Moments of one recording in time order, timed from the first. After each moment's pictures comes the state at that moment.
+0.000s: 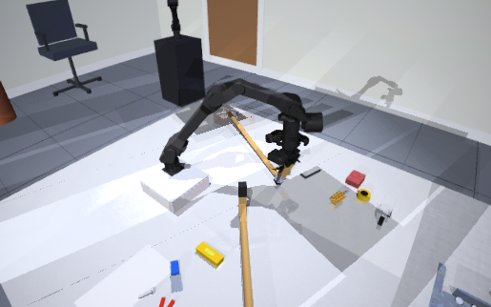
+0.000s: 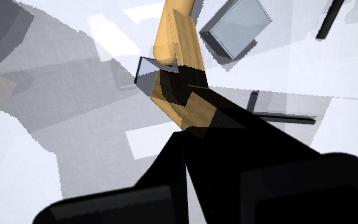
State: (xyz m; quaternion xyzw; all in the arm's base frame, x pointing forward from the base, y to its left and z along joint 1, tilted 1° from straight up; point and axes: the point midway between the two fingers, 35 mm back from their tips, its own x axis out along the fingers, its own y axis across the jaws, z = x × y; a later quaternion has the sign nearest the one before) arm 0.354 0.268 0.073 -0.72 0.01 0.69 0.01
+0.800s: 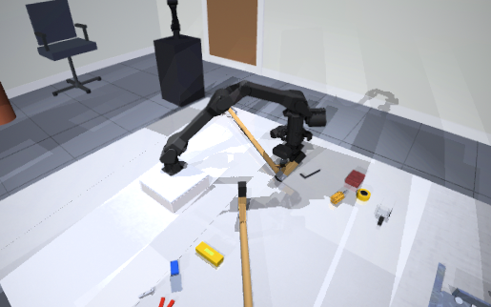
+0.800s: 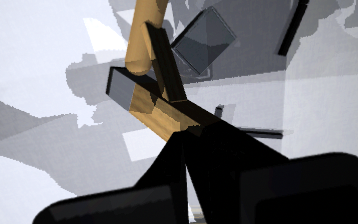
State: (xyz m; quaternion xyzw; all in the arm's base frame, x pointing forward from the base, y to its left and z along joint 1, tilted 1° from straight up) arm 0.346 0.311 0.071 -0.72 0.00 0.70 0.01
